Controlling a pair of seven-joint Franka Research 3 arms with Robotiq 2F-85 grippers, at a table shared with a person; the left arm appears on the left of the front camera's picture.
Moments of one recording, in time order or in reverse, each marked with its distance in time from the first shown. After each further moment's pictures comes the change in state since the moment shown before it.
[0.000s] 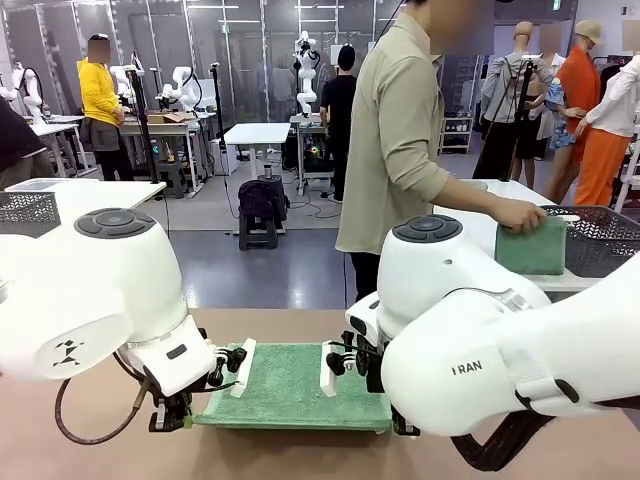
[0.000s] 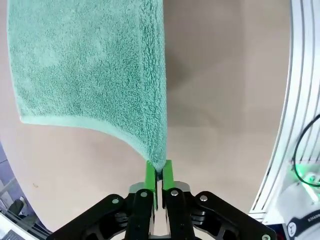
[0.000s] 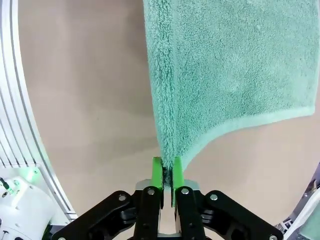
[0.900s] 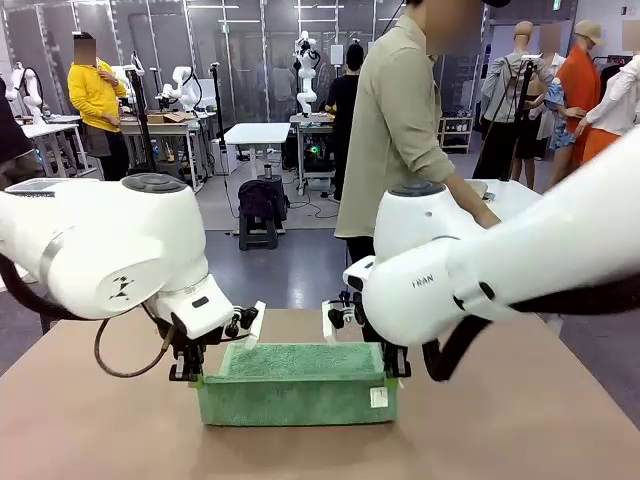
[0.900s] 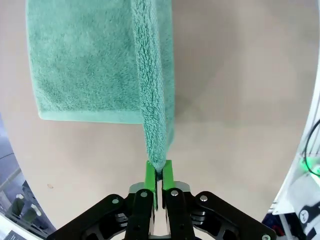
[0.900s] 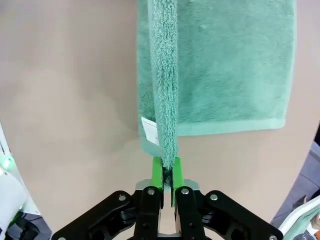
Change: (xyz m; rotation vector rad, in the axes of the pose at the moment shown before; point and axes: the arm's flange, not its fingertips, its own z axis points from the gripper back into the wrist) left arm 0.003 0.081 -0.003 -0.049 0.039 0.018; right arm 0.006 -0.097 -0.001 0.025 -0.026 0.081
